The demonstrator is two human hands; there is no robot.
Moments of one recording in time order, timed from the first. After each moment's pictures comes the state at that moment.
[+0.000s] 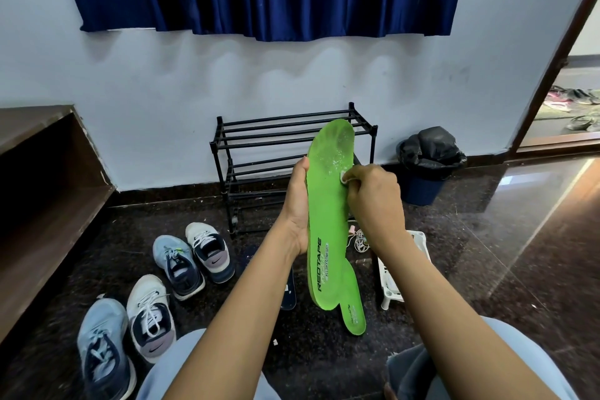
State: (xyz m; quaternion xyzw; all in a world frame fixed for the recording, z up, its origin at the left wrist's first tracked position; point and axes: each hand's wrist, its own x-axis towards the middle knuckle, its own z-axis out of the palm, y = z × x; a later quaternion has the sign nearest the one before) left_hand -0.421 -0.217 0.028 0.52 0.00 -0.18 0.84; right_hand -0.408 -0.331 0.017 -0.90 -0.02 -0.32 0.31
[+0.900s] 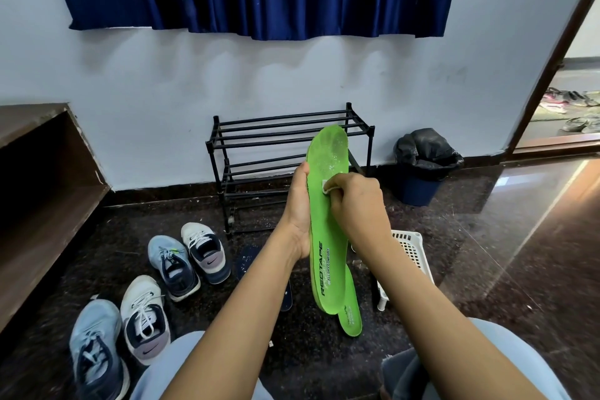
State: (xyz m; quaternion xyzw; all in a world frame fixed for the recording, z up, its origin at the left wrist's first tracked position) left_hand -0.418 -0.225 0.021 0.51 0.03 -0.18 0.84; right_hand -0.413 -0.319 0.014 -0.91 -0.06 -0.27 0.31
